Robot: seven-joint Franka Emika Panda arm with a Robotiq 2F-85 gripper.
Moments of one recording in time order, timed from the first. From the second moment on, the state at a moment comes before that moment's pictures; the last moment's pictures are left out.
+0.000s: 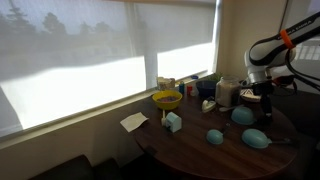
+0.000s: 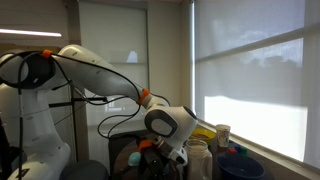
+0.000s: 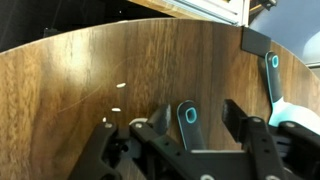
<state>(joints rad) -0.16 -0.15 -0.19 -2.36 0.16 1.69 -0.60</state>
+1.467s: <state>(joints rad) -0.12 -0.23 -0.14 -2.39 0.00 1.75 -0.57</state>
